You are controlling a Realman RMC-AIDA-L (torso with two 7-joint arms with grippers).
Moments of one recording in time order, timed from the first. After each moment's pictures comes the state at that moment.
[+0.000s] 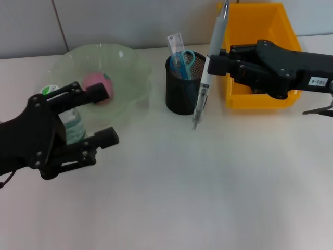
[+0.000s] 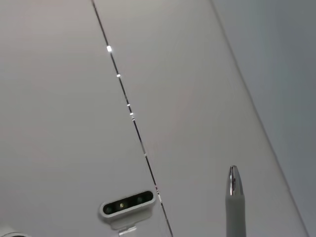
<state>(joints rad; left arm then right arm) -0.42 -2.07 0.80 0.64 1.53 1.99 -1.15 0.60 2.02 -0.71 -0.66 -1.62 -1.93 1.56</state>
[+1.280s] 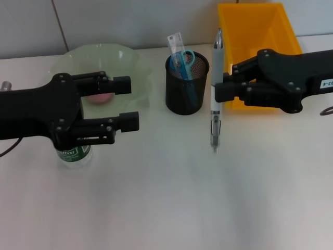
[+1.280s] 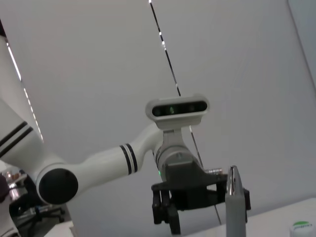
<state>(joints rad) -0.43 -2.07 0.95 1.07 1.58 1.87 -1.67 0.66 1.93 -0.82 -0.71 -1.67 -1.98 1.63</state>
